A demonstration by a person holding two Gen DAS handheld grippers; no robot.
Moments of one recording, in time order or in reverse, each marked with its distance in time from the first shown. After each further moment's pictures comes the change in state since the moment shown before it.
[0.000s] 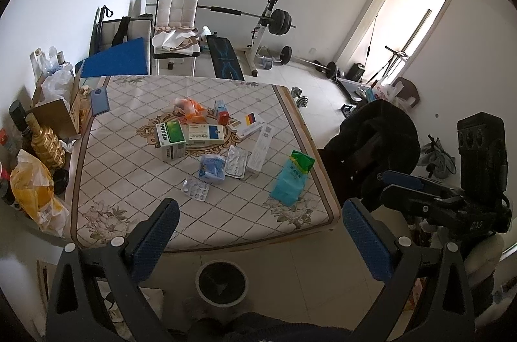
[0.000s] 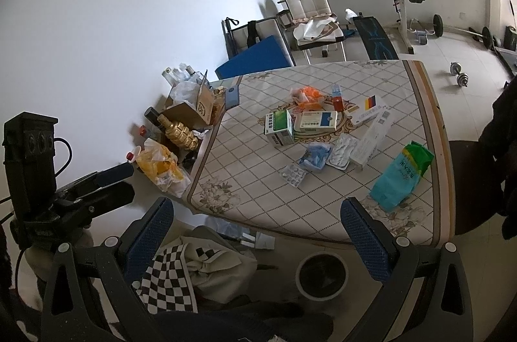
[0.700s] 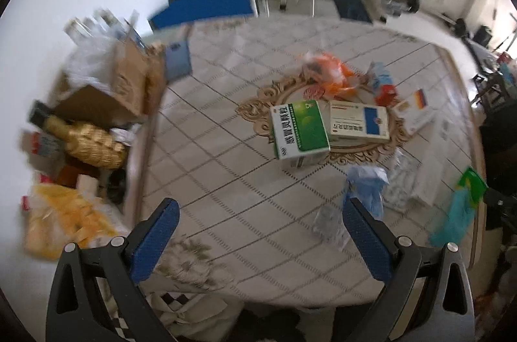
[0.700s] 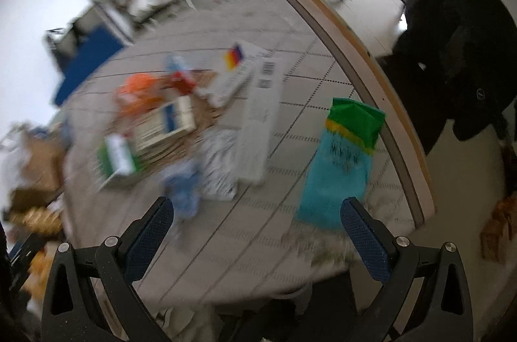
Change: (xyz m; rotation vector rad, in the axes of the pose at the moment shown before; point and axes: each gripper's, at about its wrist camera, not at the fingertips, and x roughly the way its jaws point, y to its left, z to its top) left arm 0.269 0.150 0.095 -0.114 0.331 0.581; right arm 0.280 -0.215 0.099 0.503 0.241 -0.526
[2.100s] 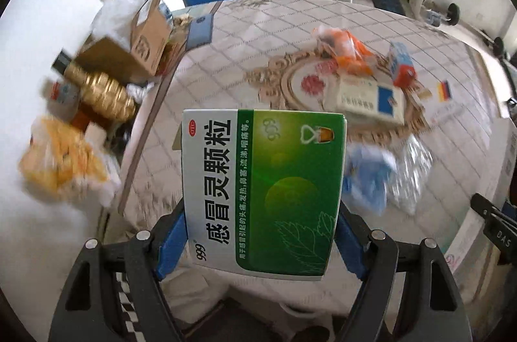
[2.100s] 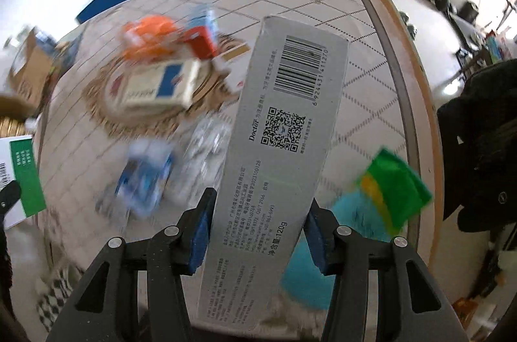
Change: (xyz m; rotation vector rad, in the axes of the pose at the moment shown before) left arm 0.006 -0.037 -0.070 -0.138 -0.026 0.125; right arm 0.031 -0.009 -0.027 -0.469 -0.019 0.066
